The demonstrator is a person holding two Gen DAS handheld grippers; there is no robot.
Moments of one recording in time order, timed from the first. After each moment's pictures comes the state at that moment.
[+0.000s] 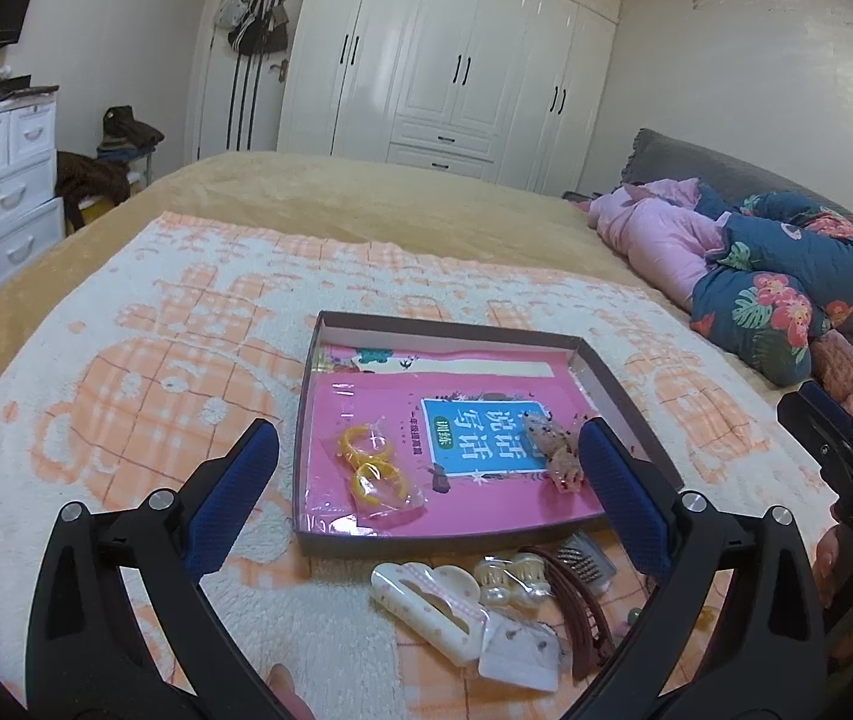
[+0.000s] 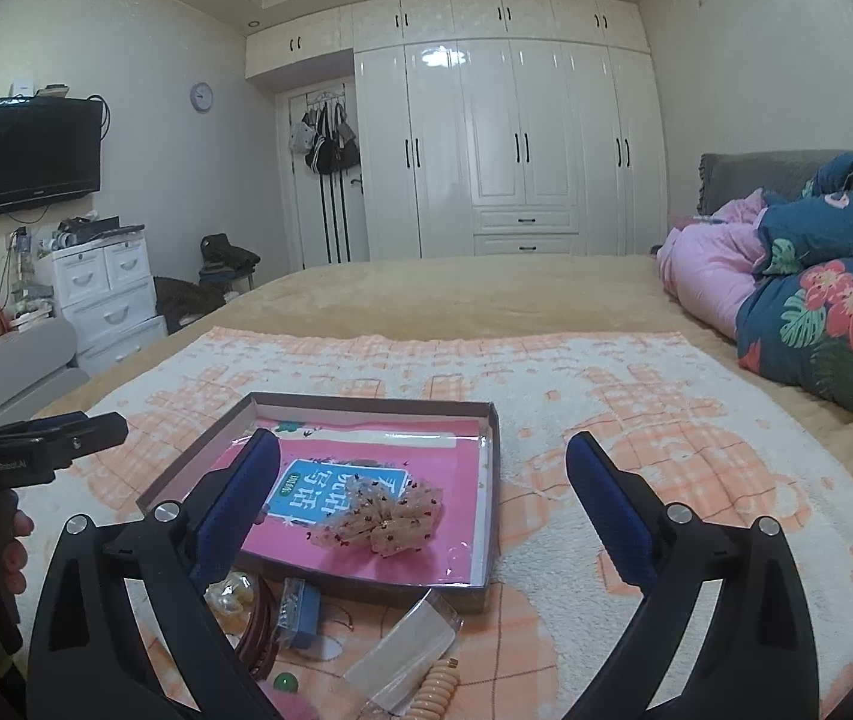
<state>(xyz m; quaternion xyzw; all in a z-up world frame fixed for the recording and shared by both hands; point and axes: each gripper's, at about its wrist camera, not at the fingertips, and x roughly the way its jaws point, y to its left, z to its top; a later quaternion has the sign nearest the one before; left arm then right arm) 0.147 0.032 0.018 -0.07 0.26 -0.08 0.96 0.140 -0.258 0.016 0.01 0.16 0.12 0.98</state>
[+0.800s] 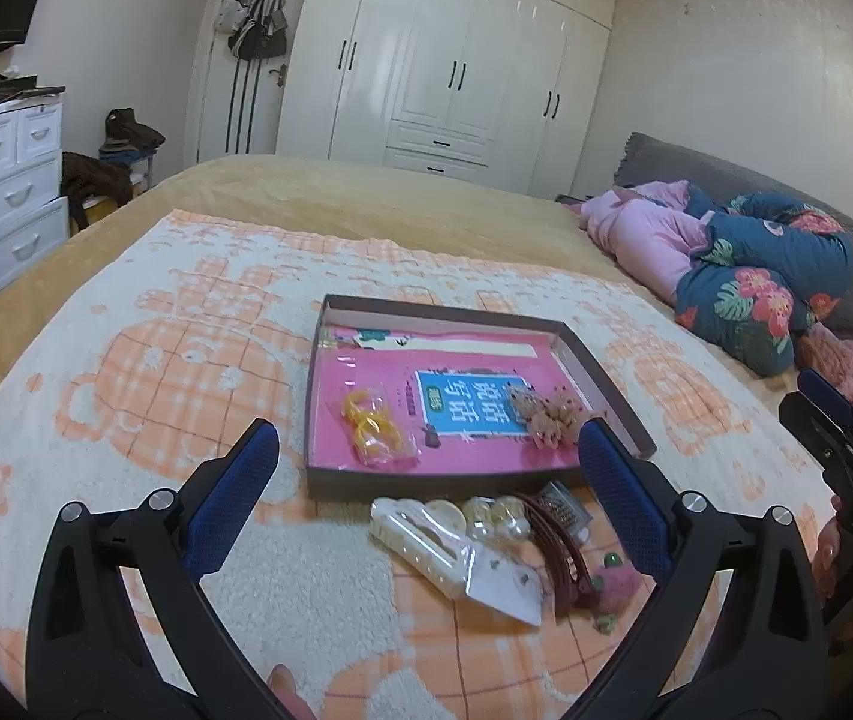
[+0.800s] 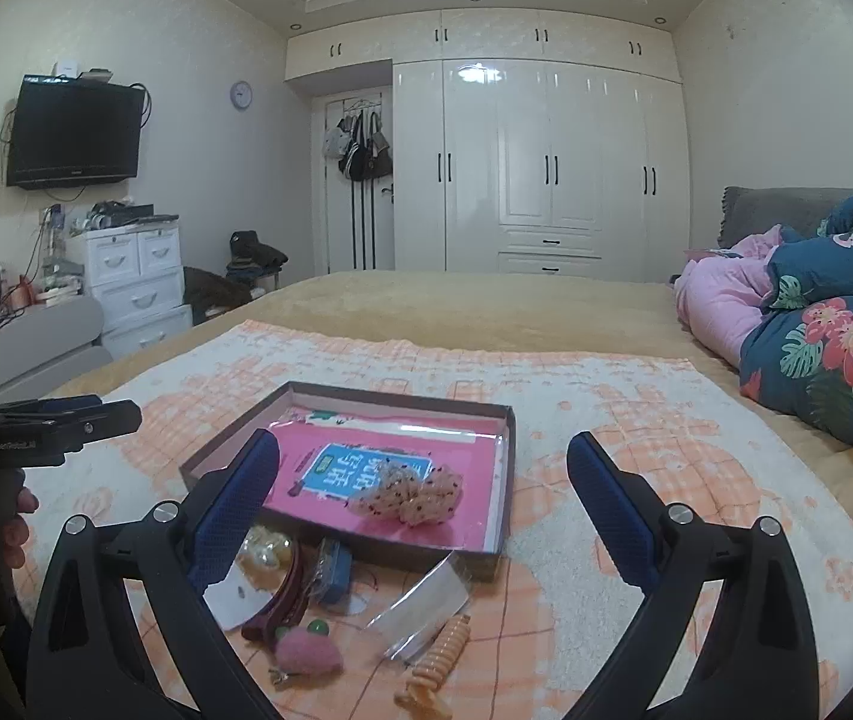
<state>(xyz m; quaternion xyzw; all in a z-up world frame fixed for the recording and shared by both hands) 0.101 0.034 0.017 -0.07 0.26 -0.08 0.96 0.090 -0.250 0.019 -0.03 0.15 0.15 0.98</state>
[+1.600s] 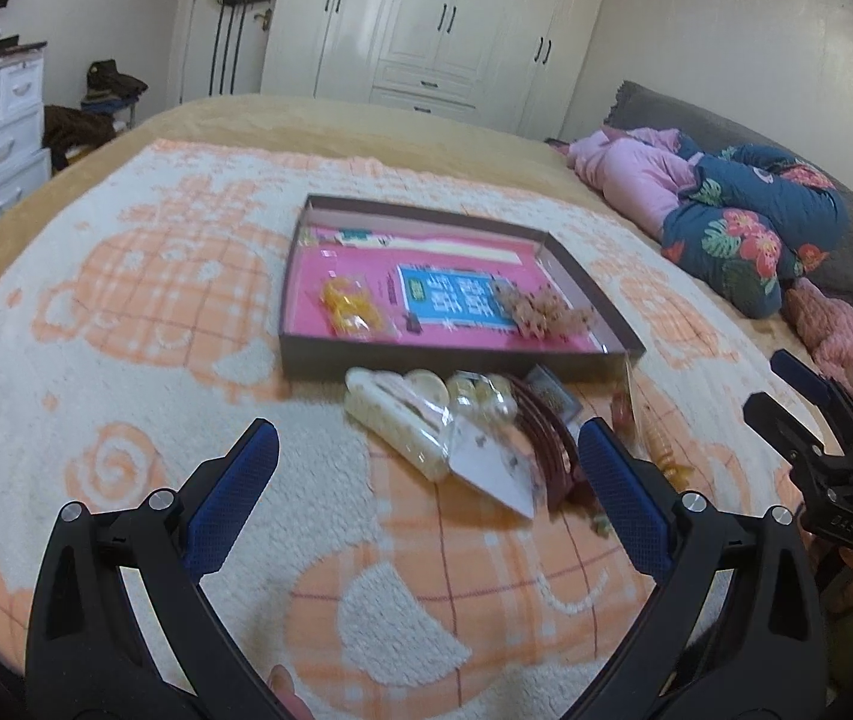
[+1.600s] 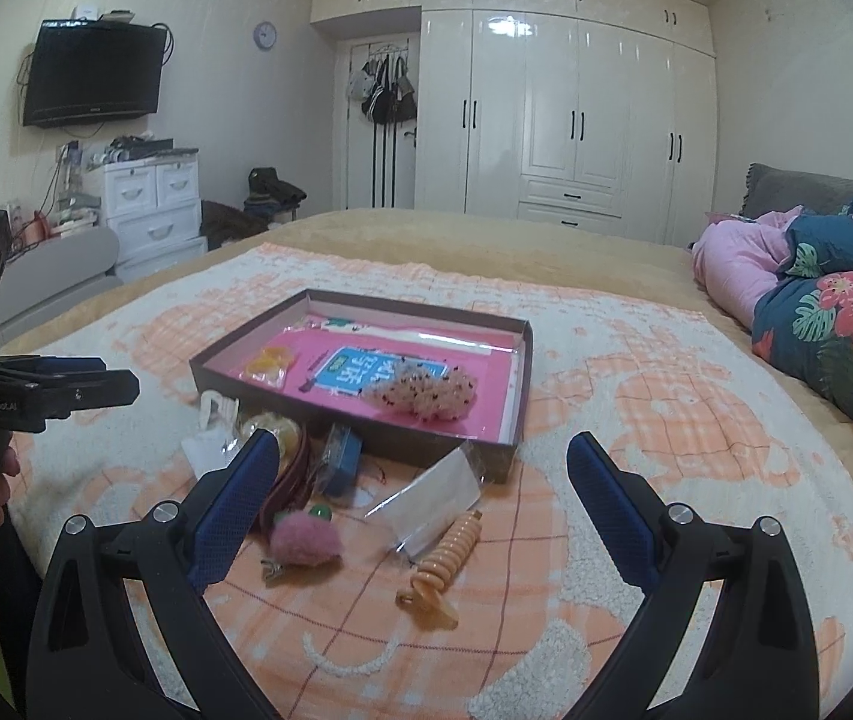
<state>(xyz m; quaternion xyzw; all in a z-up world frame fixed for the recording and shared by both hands) 0.079 0.024 -0.028 -0.08 0.33 -0.11 0.93 0.072 -0.245 -0.028 -0.07 0.21 0.17 0.96</state>
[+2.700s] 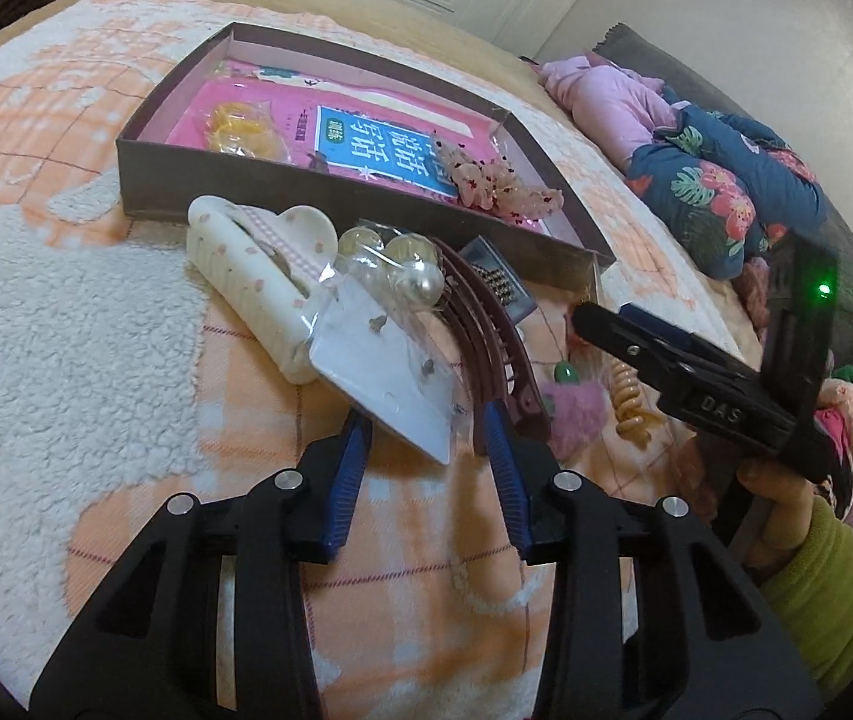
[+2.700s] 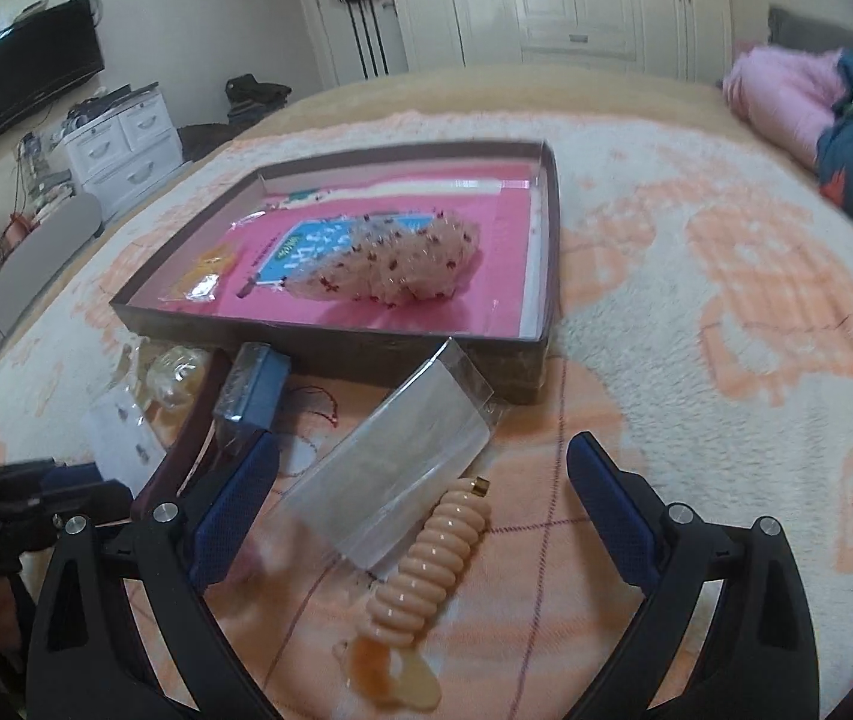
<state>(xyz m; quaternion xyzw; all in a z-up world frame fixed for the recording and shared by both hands) 0.113 -0.016 -0.090 -0.16 0.44 -0.18 0.86 0.186 -0.256 -0.098 0.02 0.40 0.19 0.89</state>
